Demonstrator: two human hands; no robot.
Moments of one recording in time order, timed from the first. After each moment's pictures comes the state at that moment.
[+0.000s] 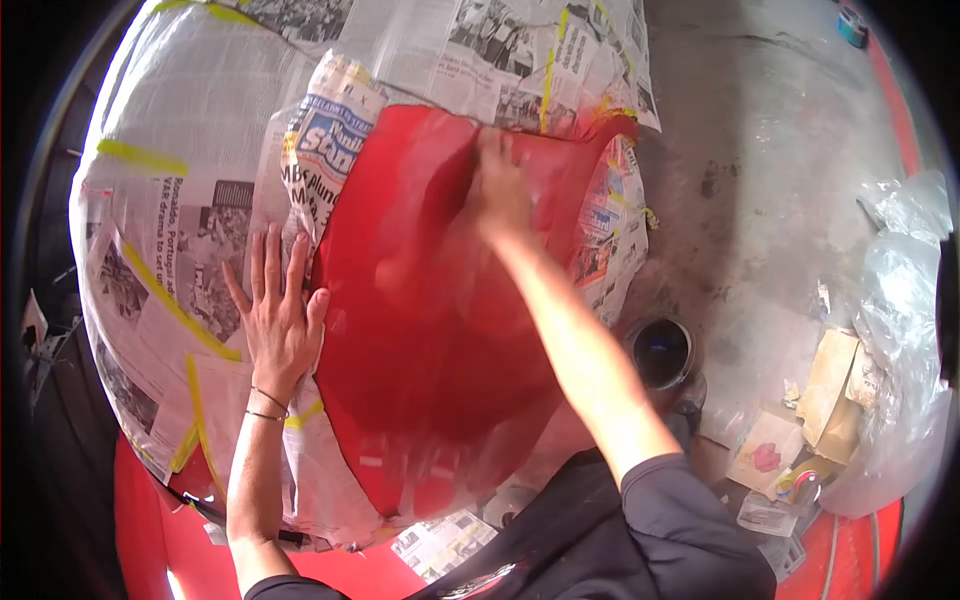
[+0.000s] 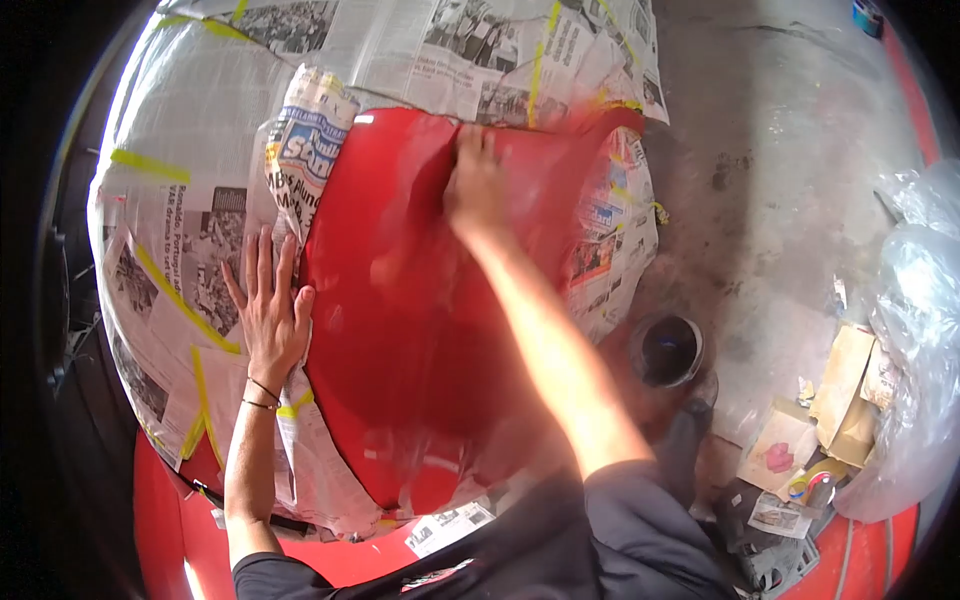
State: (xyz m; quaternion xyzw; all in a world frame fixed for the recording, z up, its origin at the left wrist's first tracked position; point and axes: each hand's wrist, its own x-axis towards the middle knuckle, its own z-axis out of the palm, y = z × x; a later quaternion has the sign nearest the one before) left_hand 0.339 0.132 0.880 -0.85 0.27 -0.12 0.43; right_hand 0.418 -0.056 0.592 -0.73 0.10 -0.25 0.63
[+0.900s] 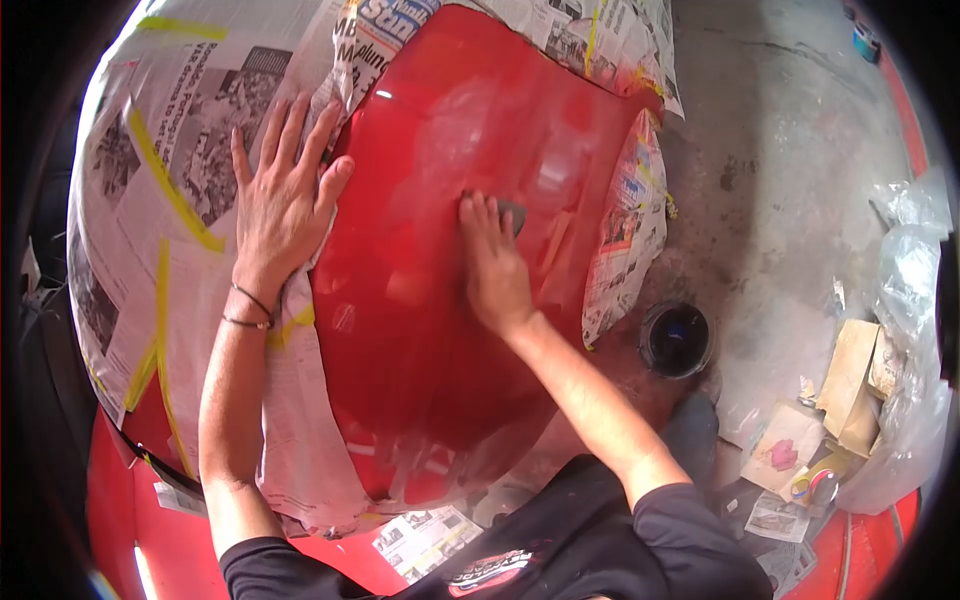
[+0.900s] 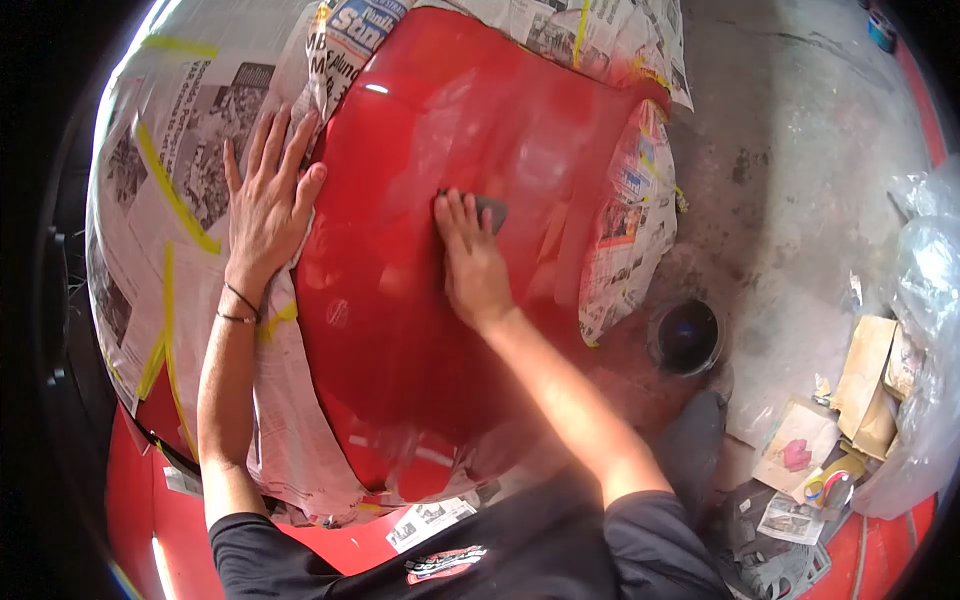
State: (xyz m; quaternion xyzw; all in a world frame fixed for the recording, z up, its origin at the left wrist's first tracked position) left_hand 0.344 0.158 0.869 -0.82 0.33 -0.24 0.41; right_hand 0.270 0.085 0.562 -0.71 -0.02 -0.38 0.60
